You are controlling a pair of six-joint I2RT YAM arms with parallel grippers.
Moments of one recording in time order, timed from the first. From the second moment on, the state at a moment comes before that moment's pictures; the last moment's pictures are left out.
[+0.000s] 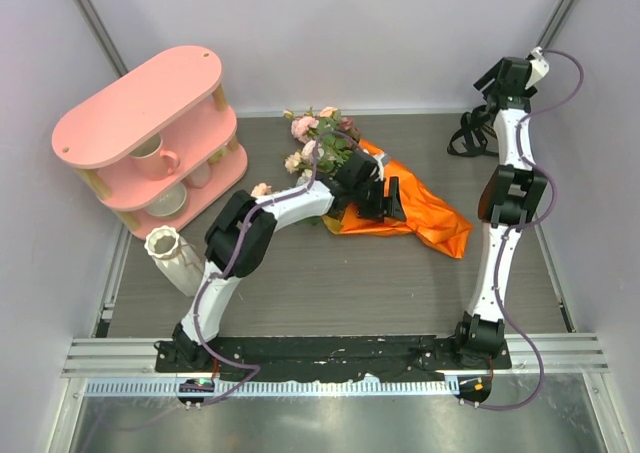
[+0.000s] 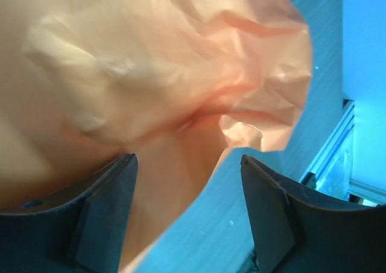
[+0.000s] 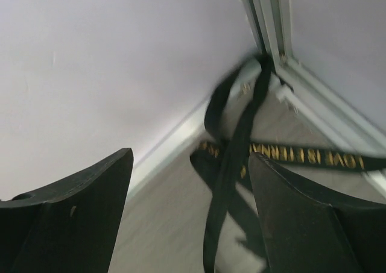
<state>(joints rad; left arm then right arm) -0.80 2.24 1.69 -0.16 0.38 -0.70 -0.22 2.60 2.53 -0.29 0.23 0.53</state>
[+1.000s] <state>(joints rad) -0.86 0.49 0.90 -0.59 0.18 -0.82 0.65 1.21 0.67 -0.37 0.12 0.63</state>
